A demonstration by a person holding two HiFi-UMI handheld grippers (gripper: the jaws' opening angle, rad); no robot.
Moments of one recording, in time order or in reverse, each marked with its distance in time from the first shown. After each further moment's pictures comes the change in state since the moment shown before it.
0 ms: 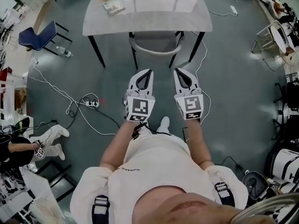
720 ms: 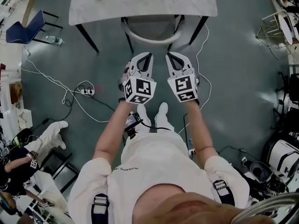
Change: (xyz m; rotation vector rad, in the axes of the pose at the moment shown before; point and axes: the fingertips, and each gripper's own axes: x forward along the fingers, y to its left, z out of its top) left arm 0.122 0.003 -0.076 0.145 0.209 -0.097; right arm 0.107 -0.031 -0.092 -0.115 0.220 0.109
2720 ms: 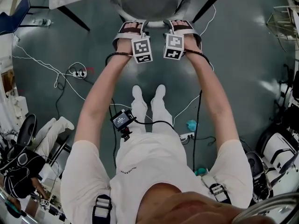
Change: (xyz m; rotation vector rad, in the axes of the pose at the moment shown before) left arm 0.217 -0.026 -0.187 0.807 0.412 -0.257; right arm 0.195 -0.024 -0.211 -0.871 0.481 0.378
